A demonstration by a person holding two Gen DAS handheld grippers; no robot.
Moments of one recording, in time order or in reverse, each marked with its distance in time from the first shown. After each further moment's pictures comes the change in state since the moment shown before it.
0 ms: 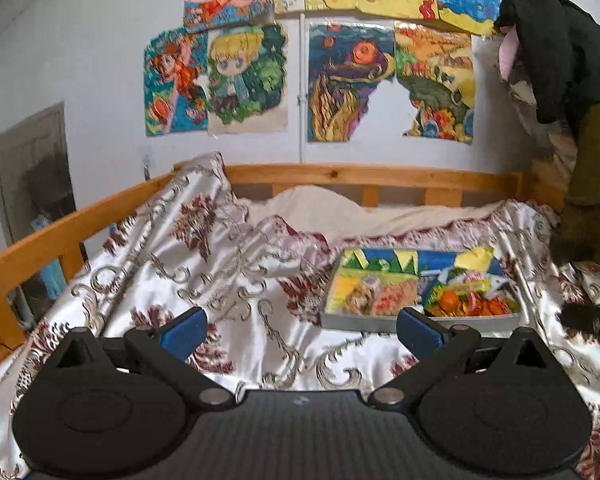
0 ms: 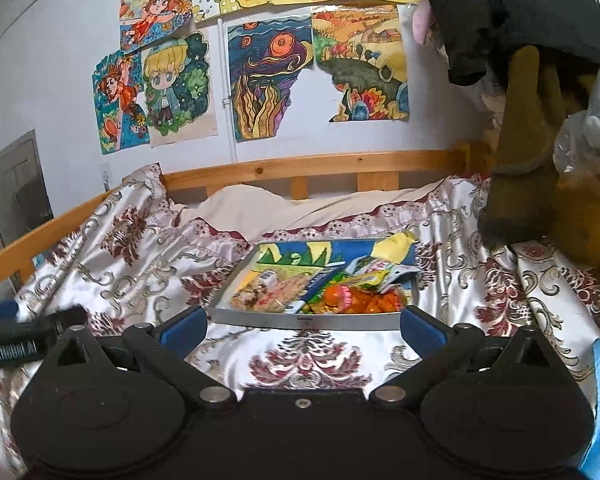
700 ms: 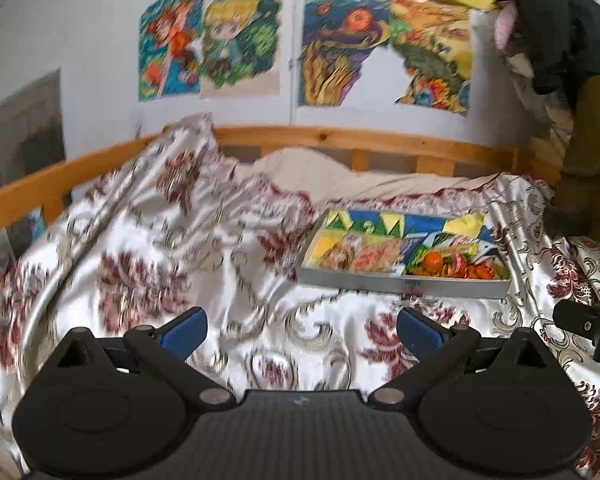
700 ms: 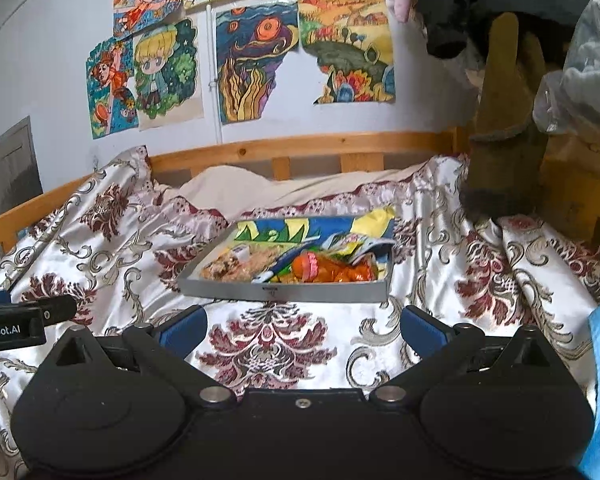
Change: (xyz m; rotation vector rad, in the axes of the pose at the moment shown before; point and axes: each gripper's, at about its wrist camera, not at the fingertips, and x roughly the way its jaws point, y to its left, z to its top) left arm 0.011 -0.027 -0.047 -0.050 0.101 -0.015; right arm 0.019 -0.045 -0.045 -0.005 0.016 0.000
